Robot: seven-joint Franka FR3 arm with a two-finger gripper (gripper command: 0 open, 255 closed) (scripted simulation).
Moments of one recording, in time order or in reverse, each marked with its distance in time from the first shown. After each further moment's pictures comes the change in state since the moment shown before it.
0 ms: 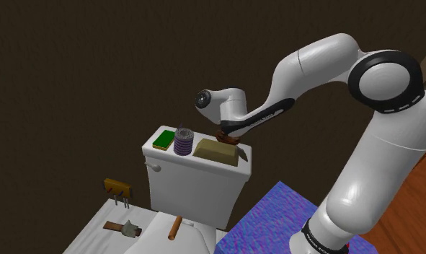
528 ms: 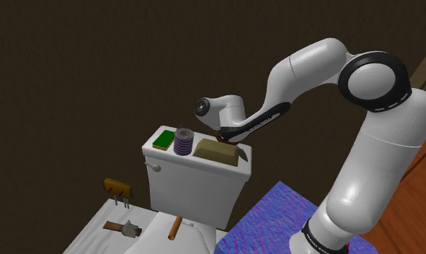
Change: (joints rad) arm -0.001 0.053 -0.005 -0.011 -0.037 0.029 0.062
